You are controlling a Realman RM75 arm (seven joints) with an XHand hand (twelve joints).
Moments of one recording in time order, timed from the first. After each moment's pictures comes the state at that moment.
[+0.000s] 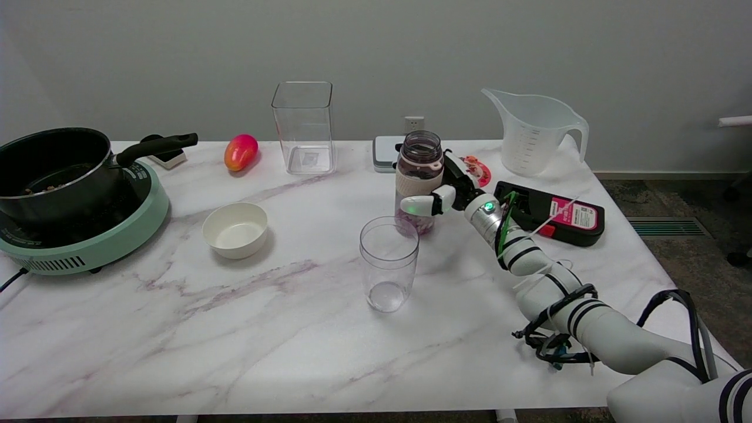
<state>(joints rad) 0.43 -1.25 -1.74 0.64 -0.04 0.64 1.84</state>
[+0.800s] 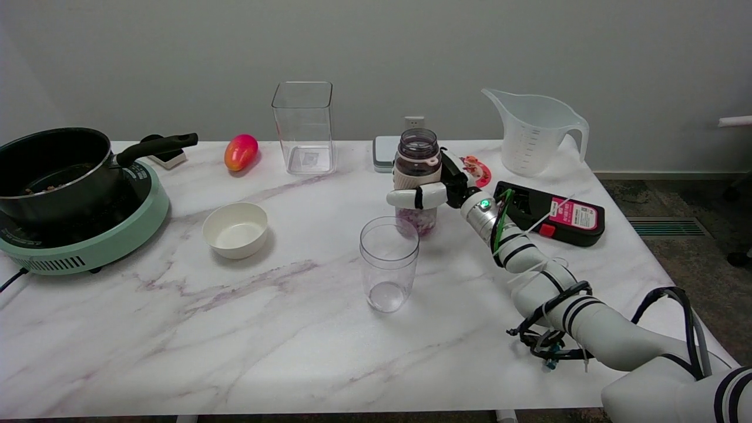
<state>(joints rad) 0.45 -1.26 -1.73 0.63 -0.04 0.62 1.84</state>
